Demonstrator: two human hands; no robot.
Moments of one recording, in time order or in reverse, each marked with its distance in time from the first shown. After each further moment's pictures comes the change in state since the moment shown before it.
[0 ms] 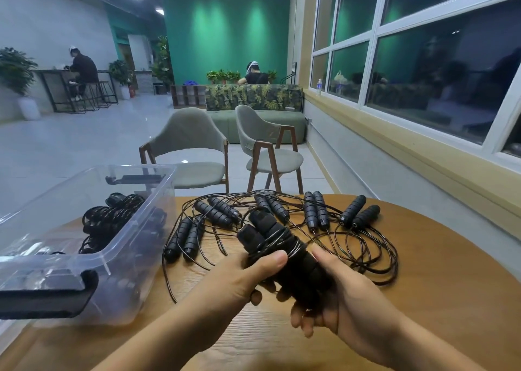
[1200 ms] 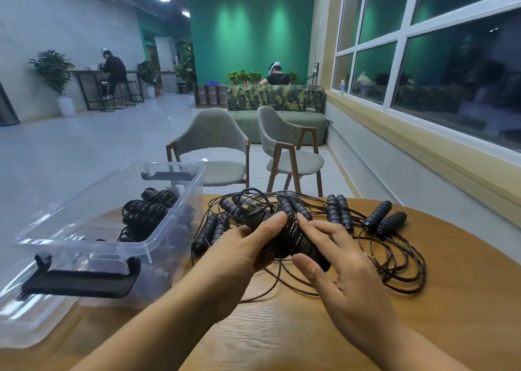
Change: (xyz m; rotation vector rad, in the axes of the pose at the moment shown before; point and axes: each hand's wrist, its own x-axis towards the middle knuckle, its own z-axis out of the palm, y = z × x) left_hand -0.013 0.035 -0.022 -0.224 0.202 0.008; right_hand 0.027 0.013 0.021 -1.119 0.358 -0.787
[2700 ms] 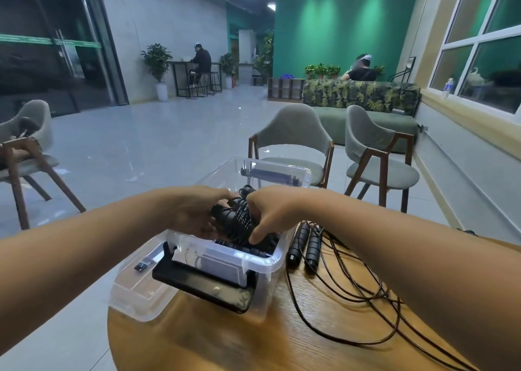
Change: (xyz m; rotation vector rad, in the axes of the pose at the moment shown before) left_hand 0.047 0.082 -0.285 0.383 0.248 -0.521; right_hand 0.245 -0.128 0.222 -0.453 -1.049 -0.295
